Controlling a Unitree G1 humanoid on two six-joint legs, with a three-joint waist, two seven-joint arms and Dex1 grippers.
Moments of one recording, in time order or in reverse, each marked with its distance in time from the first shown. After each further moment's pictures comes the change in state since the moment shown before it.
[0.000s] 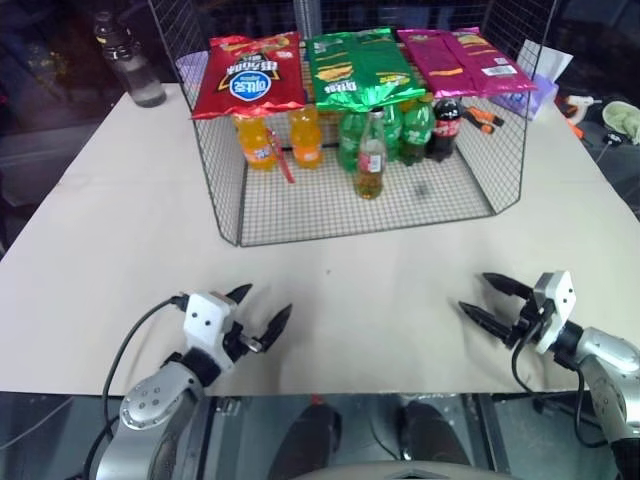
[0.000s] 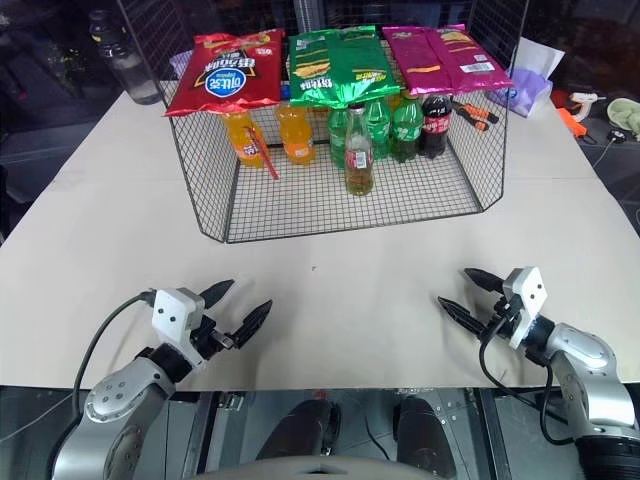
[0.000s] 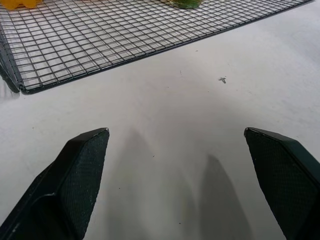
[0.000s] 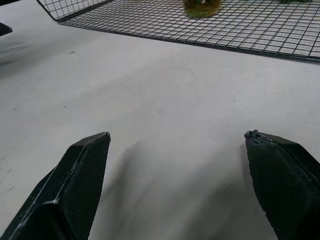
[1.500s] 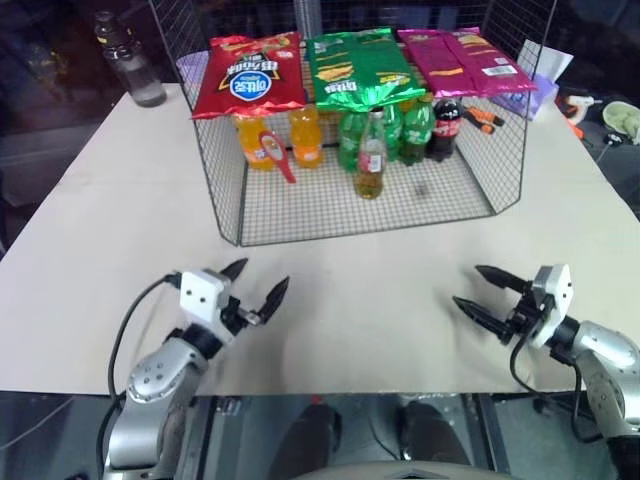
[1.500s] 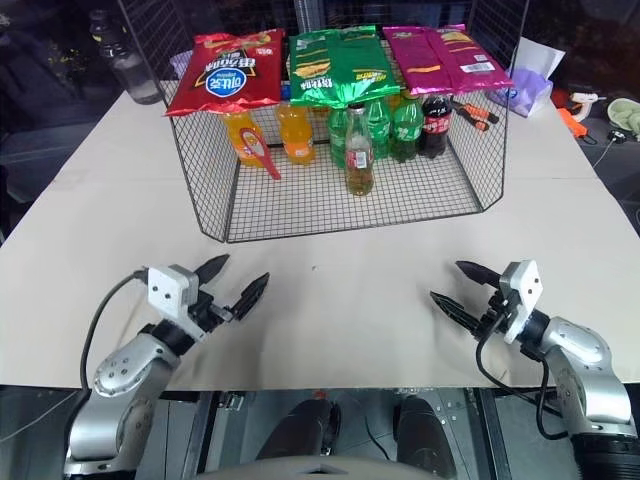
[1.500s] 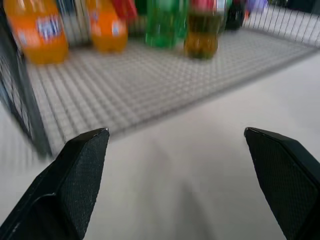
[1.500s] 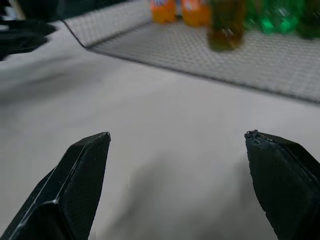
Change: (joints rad) left arm -0.215 -0.034 0.038 0.065 -0.049 -0.020 0.036; right arm -0.027 0.019 0.024 -0.142 0.050 0.058 0.008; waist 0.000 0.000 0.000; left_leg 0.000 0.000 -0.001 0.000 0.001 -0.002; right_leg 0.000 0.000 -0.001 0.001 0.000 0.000
